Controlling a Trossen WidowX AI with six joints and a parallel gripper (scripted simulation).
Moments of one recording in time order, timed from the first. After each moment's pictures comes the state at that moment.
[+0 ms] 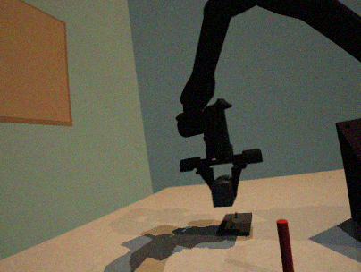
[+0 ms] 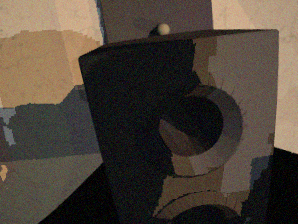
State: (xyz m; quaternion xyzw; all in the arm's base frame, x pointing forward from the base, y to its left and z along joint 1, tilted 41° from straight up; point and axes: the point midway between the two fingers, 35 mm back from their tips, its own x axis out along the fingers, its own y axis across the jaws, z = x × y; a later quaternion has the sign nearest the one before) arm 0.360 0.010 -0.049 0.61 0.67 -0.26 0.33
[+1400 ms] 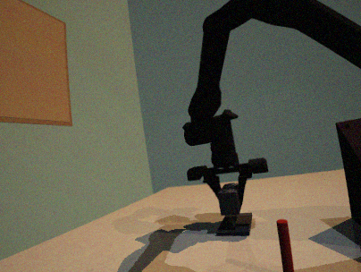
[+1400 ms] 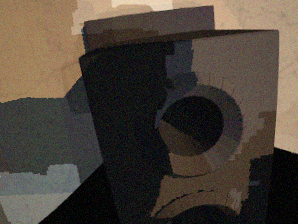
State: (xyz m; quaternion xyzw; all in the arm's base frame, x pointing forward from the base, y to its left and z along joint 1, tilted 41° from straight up) arm 0.353 0.011 -0.081 0.60 0.68 -0.26 0.33
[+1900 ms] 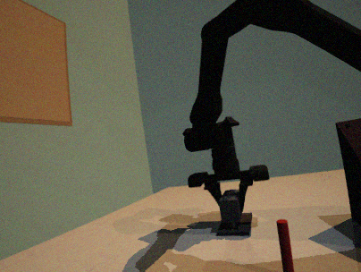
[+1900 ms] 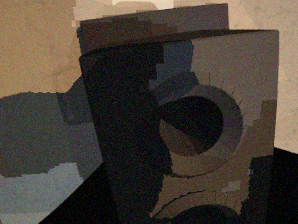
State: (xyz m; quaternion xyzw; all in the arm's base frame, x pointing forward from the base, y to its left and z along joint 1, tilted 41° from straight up) arm 0.353 0.021 -0.094 0.61 0.67 -0.26 0.33
